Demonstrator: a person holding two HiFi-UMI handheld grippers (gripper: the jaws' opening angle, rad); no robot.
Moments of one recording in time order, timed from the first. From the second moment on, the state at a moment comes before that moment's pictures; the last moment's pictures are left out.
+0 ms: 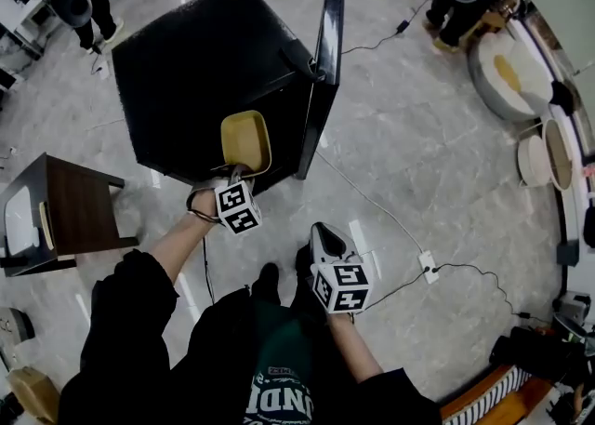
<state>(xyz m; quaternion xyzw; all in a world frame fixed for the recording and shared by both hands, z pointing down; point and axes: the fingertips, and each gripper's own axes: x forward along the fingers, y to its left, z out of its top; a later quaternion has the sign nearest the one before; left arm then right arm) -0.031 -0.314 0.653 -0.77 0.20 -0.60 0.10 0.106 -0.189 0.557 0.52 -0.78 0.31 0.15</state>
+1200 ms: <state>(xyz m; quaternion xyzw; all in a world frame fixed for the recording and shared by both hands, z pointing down) -0.061 -0.199 0.570 -0.79 0.16 -0.58 0.11 0.068 -0.153 0.497 0.52 -0.80 0.25 0.13</state>
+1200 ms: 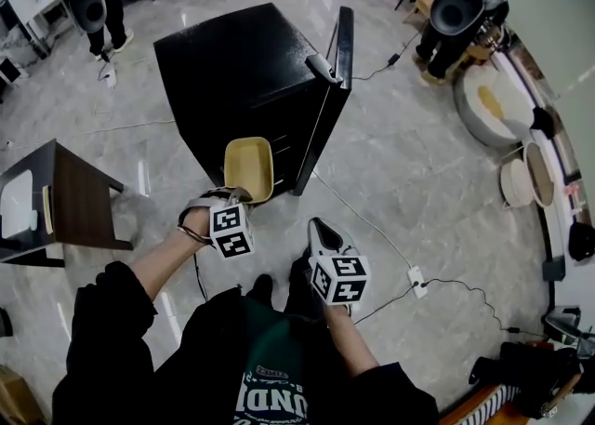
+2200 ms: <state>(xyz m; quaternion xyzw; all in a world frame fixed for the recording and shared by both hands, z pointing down) -0.067 -0.179 0.577 -0.79 0.16 -0.59 0.11 0.062 -0.134 0.501 0.52 -0.80 0.25 0.13</state>
